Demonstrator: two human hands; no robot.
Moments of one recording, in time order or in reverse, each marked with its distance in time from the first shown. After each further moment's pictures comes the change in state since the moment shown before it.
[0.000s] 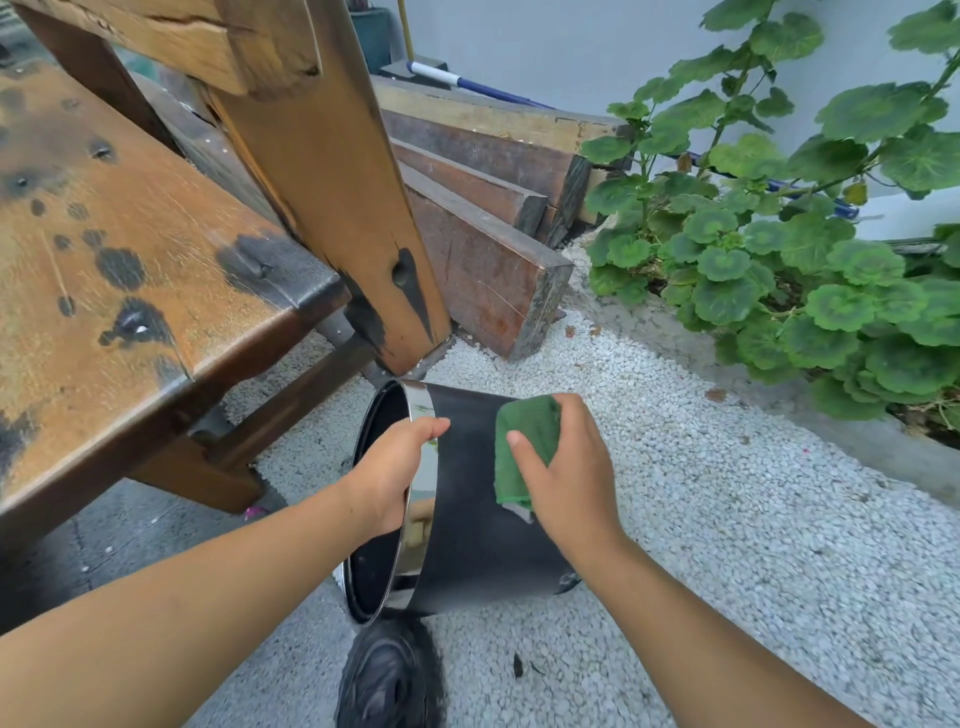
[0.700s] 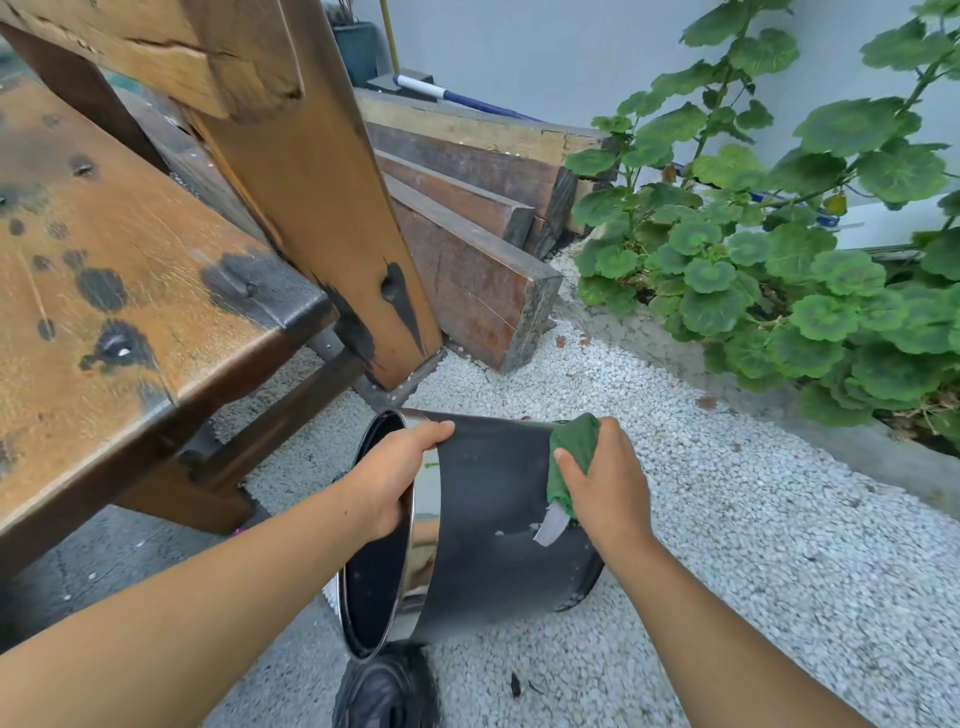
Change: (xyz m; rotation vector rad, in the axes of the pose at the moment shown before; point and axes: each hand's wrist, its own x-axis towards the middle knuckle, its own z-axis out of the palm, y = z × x) left_hand 0.002 0.018 0.005 0.023 -0.107 -0.021; right_hand 0.026 0.062 -0.009 -0.260 0.048 0.216
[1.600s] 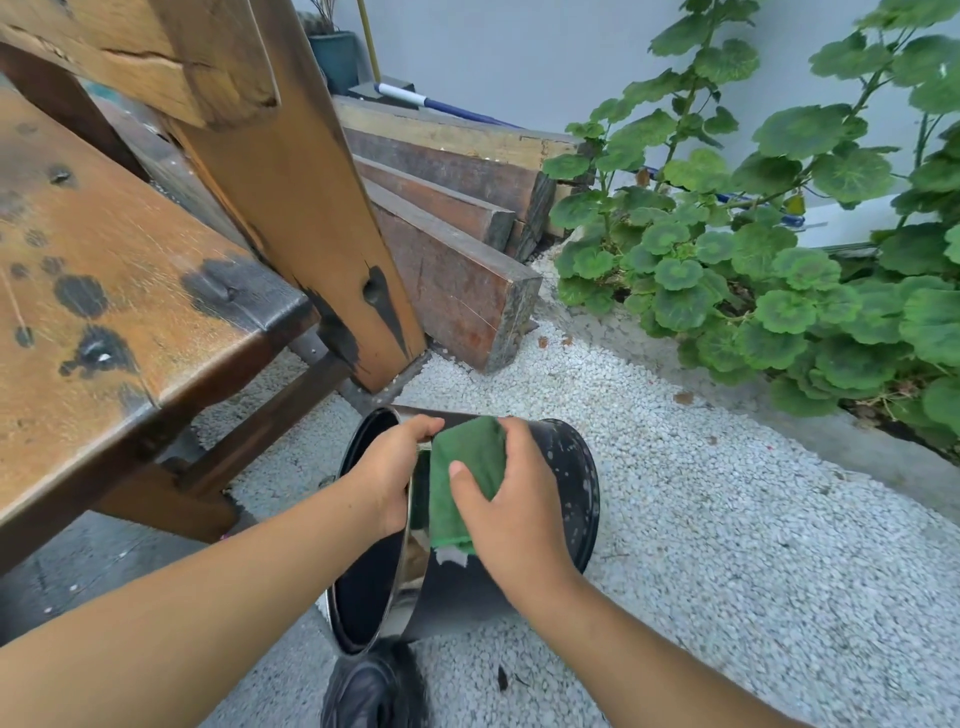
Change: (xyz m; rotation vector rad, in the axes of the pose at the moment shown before) left_hand -0.005 -0.001 0.025 -0.132 0.046 -0.083; right_hand -0.075 -0.087 -0.017 0.447 -0.099 -0.160
